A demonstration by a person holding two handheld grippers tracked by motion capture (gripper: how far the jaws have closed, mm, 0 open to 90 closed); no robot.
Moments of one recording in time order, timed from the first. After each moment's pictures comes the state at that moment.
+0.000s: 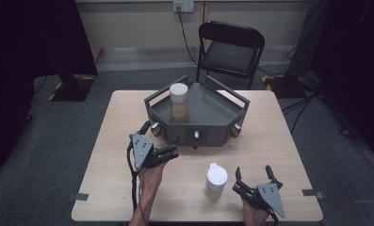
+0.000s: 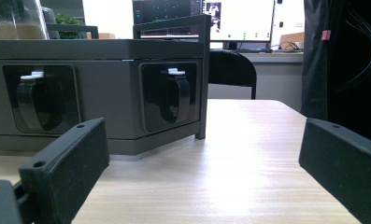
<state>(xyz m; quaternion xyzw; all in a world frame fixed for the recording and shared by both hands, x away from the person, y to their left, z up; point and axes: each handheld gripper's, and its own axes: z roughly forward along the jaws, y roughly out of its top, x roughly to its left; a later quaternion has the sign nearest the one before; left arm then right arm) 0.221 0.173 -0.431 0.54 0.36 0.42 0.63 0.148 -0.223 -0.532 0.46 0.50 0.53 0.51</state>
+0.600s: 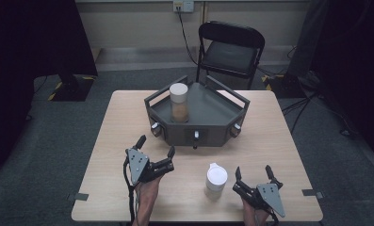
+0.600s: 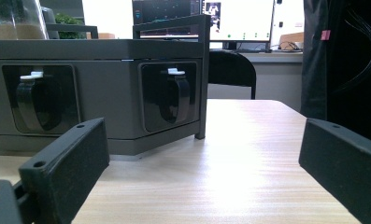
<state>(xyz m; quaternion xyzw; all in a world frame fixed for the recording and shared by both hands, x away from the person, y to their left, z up) 0.197 0.179 -0.459 0.54 0.39 0.41 0.63 0.148 -0.223 -0.532 0.46 0.50 0.53 0.51</state>
